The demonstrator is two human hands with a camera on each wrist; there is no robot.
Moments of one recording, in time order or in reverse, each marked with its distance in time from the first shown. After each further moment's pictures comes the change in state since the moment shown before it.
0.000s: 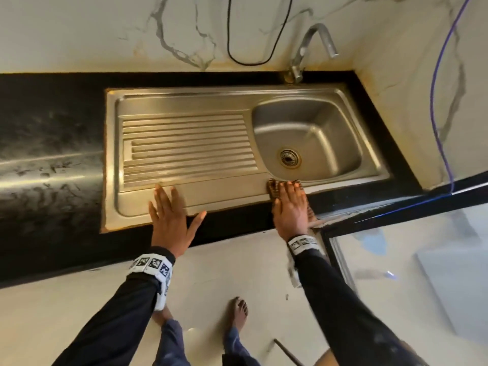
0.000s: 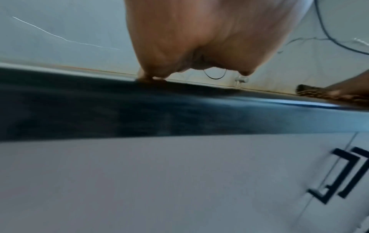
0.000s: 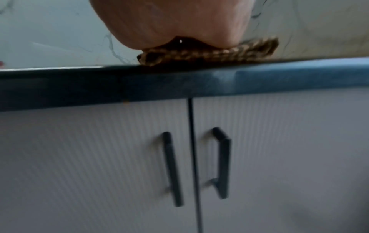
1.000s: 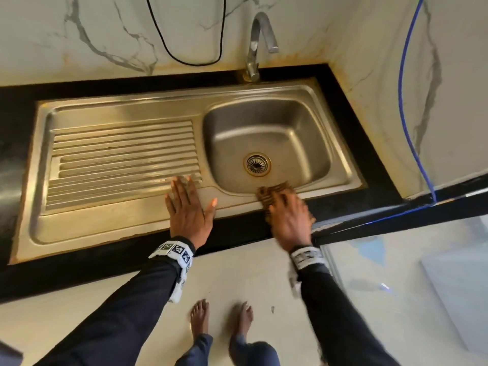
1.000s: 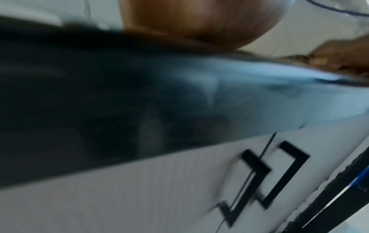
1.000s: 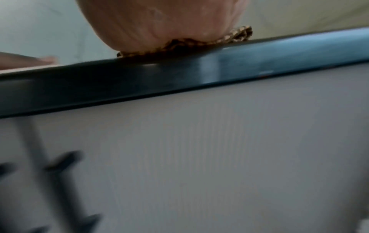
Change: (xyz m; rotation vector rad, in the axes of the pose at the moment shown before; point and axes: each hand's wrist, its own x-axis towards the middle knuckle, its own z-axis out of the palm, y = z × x) left_hand 0.082 0.218 0.082 0.061 0.060 -0.028; right_hand 0.053 0.164 -0.046 -0.005 -0.073 -0.034
